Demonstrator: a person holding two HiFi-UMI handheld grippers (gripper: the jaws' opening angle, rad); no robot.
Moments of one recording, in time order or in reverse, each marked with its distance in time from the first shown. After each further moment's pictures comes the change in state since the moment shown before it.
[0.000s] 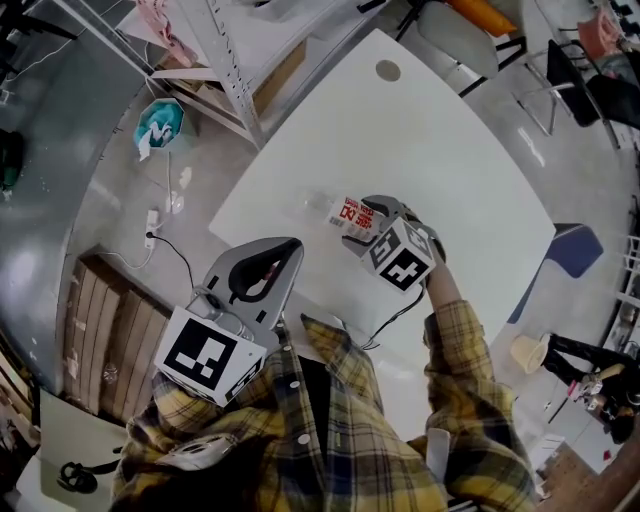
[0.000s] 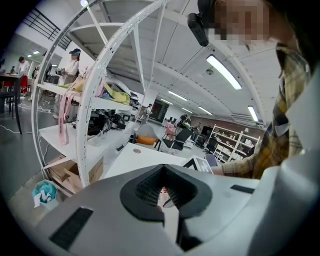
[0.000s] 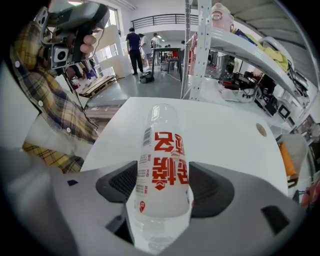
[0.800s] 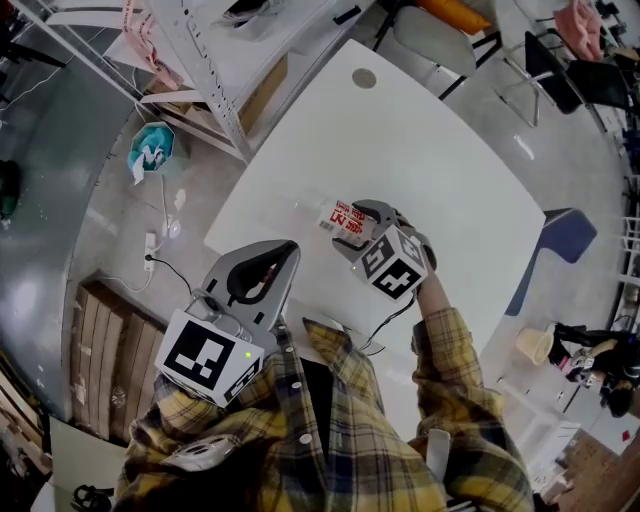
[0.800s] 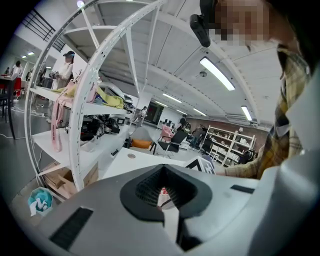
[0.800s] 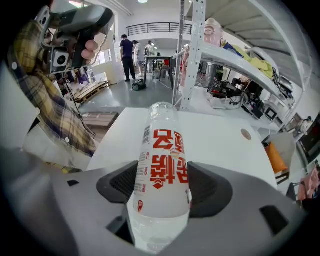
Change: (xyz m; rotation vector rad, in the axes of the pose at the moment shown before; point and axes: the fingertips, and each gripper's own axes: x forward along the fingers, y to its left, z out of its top) left arm -0.001 -0.012 0.014 0.041 -0.026 -0.050; right arm -0.025 -0.001 0.015 0.051 -0.080 -0.105
